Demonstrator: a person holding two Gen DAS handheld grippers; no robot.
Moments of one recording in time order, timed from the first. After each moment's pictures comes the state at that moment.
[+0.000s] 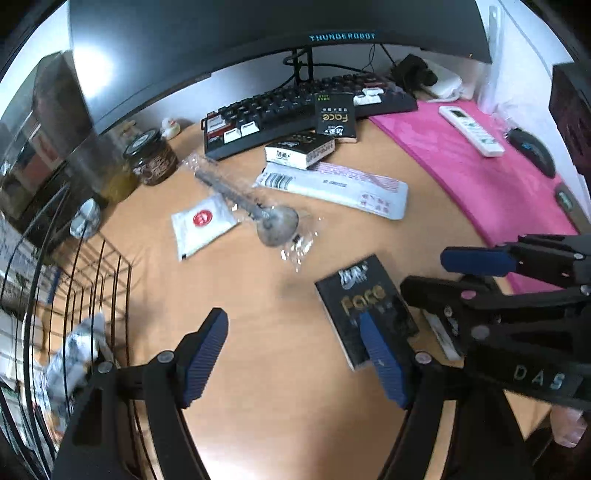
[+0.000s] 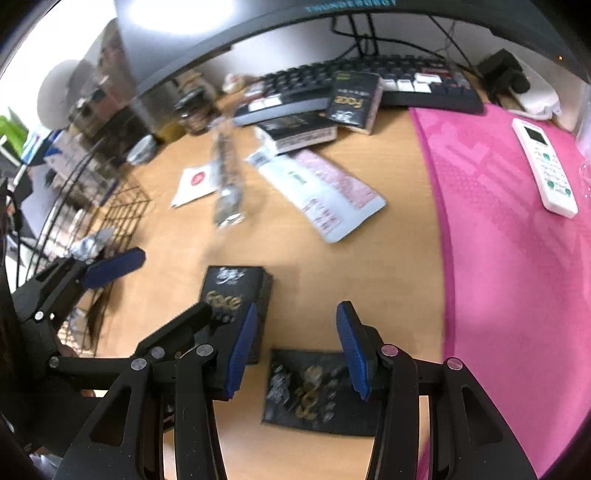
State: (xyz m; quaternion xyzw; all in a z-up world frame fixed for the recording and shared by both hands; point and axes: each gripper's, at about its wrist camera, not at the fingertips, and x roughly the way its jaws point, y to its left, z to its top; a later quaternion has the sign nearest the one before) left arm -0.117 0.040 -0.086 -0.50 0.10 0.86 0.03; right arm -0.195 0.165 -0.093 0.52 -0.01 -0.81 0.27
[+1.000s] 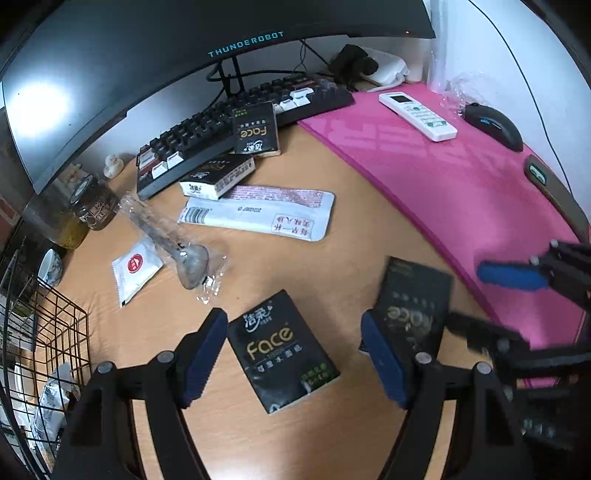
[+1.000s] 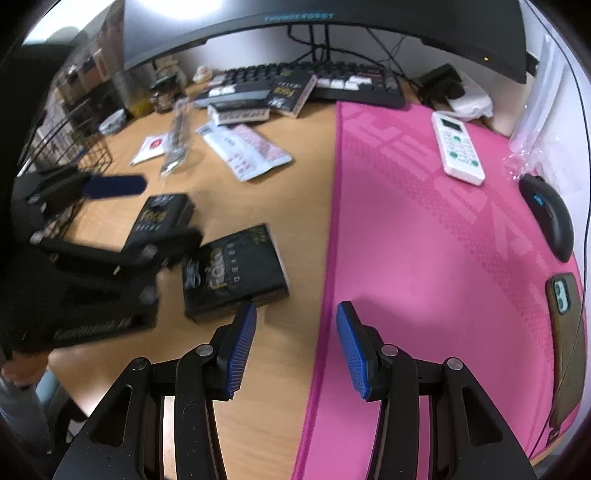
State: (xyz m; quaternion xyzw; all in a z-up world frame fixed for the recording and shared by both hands) left arm -0.135 0.098 -0.095 -0.49 0.15 0.85 0.10; right arm -0.156 0.224 -0.104 0.50 0.08 -0.84 0.19
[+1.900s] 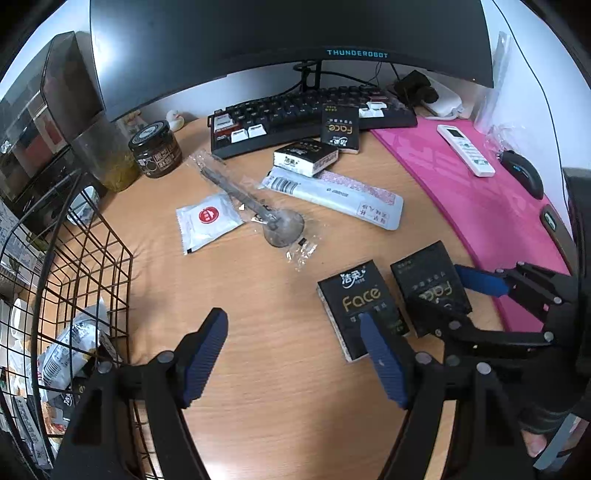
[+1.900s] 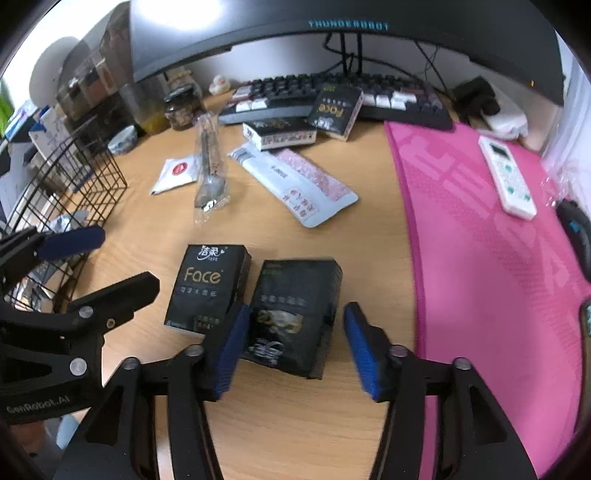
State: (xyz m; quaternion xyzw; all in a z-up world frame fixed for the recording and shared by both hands) left arm -0.122 0.026 -0.072 -0.50 0.06 0.86 0.05; right arm -0.176 0.163 -0.104 0.50 0.04 -0.84 0.21
